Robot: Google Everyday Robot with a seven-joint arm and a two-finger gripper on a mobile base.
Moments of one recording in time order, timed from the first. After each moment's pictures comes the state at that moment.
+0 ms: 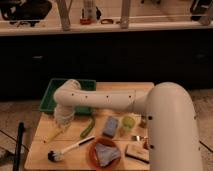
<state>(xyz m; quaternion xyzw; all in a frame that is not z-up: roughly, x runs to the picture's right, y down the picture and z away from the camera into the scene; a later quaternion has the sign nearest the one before) -0.234 0.209 0.746 -0.32 -0.32 -0.34 0.83</state>
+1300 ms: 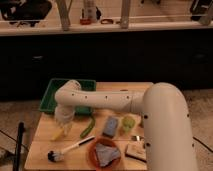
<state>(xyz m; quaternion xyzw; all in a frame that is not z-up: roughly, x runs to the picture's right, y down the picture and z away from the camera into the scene) -0.235 0.207 0.772 -0.31 -0.33 -0.34 0.83</state>
